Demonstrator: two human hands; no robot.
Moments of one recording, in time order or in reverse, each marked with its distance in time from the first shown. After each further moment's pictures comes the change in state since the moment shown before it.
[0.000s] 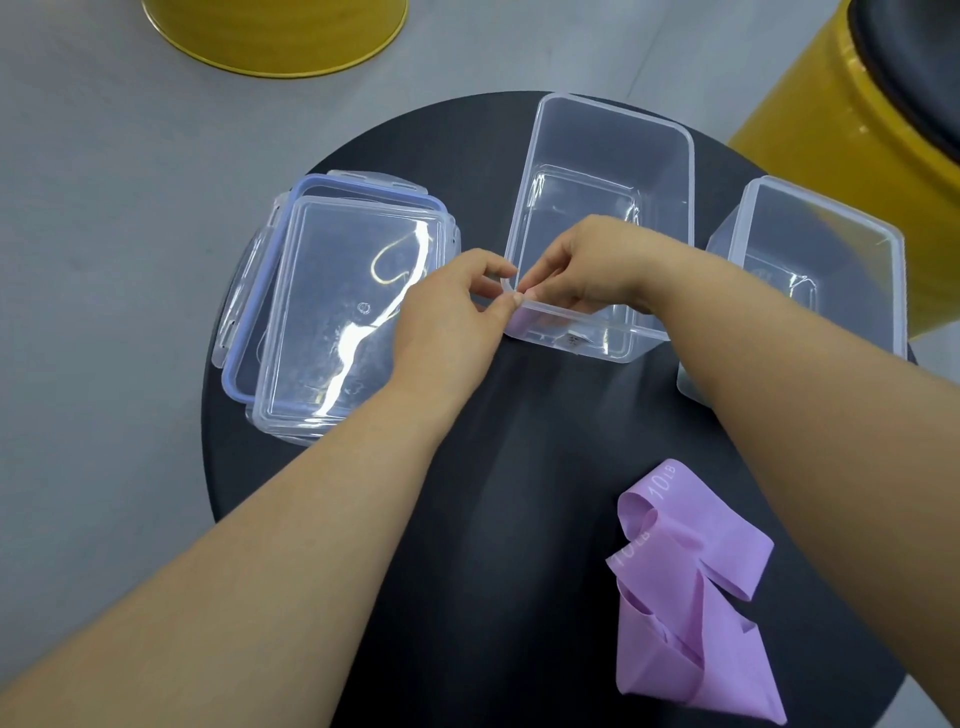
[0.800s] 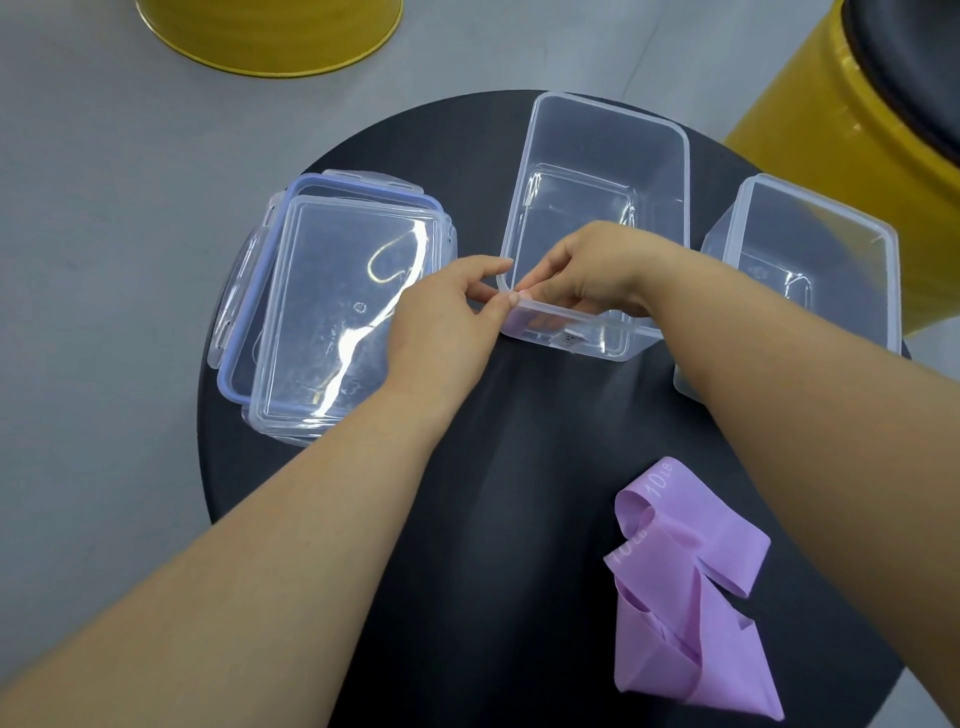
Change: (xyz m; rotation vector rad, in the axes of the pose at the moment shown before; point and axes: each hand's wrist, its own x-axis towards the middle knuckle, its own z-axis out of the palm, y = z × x) left_hand -0.001 -0.001 0.001 0.019 -0.003 0.013; right_hand -0.001 0.005 0.001 0.198 -0.061 0.073
